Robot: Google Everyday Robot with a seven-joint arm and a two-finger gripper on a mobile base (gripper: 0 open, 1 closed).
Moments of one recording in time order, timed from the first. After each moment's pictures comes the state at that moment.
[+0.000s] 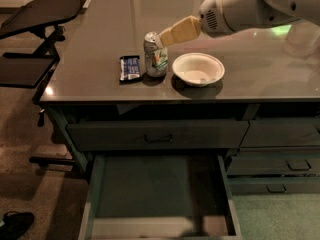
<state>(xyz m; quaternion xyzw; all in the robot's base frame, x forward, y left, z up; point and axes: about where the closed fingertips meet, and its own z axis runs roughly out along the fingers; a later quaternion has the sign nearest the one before) 0.646 -0.078 0.984 -0.31 0.82 0.16 0.46</state>
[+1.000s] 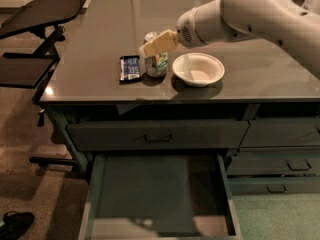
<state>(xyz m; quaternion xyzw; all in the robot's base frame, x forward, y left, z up) 0.682 -0.036 0.944 -0.34 0.80 0.16 0.47</state>
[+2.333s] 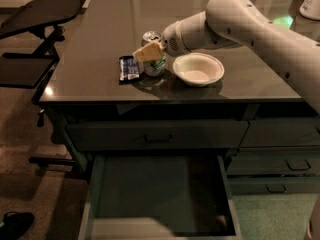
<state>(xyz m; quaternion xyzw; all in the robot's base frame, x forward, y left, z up) 0.703 0.012 0.894 -0.39 0.78 0.25 0.43</state>
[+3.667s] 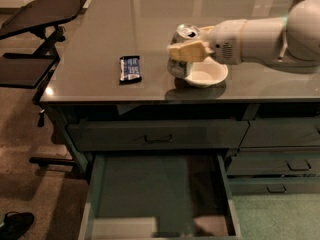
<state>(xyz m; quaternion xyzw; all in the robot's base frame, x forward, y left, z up) 0.610 -0.064 0.965 -0.39 0.70 0.29 0.52</state>
